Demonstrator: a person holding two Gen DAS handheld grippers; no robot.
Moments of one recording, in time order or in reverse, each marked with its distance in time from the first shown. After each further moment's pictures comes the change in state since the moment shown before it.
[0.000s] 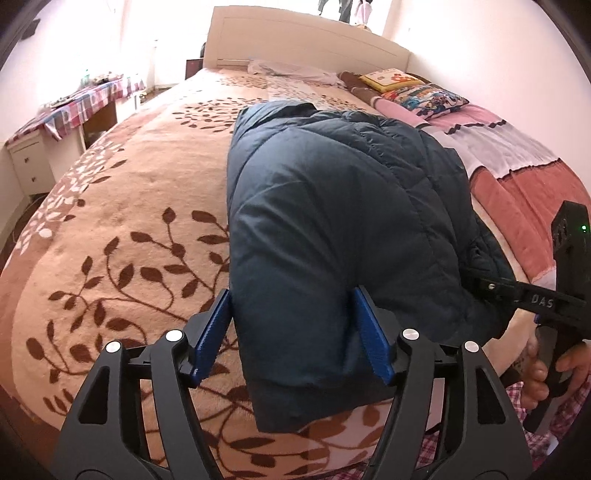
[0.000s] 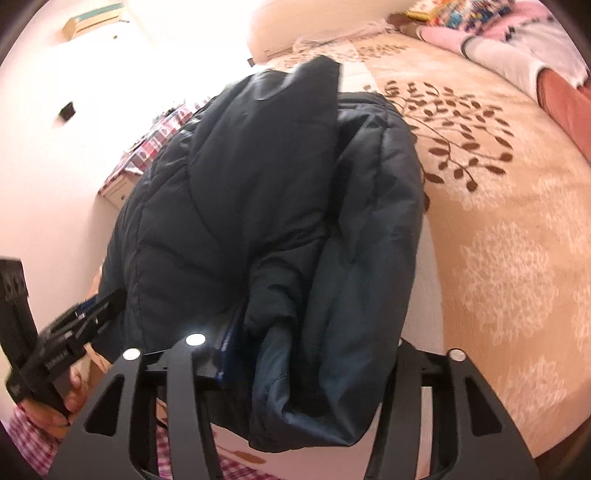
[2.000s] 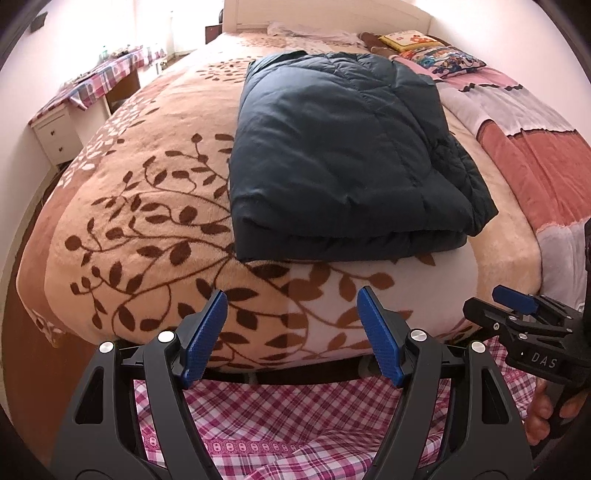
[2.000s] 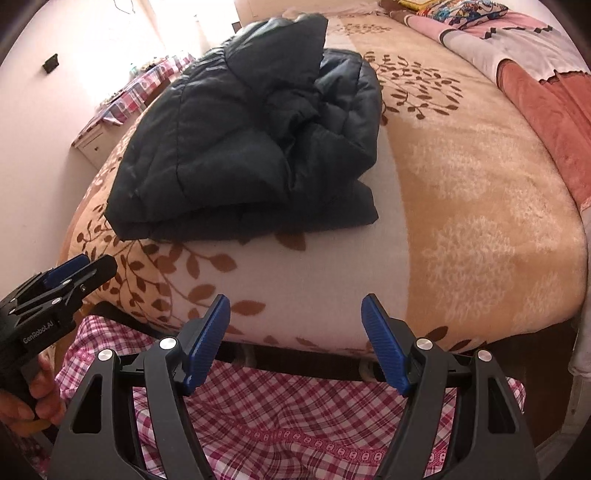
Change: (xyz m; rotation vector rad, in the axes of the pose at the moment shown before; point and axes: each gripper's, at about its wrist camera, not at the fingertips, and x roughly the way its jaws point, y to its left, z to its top) left arm -0.059 -0.036 -0.067 -0.015 0.185 0.122; right arm -0.059 0.032 -0.102 -0.089 0.146 -0.183
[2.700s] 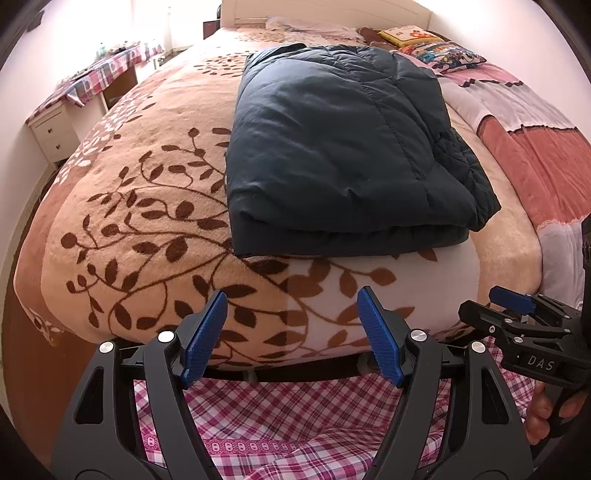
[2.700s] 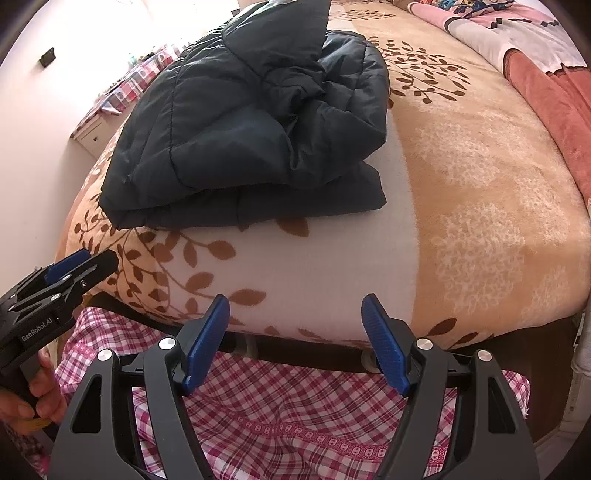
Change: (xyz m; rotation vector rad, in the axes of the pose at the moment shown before) left arm 0.006 0.000 0.000 0.006 0.017 -0.004; right arm 0.009 0.003 0.000 -0.005 0.041 0.001
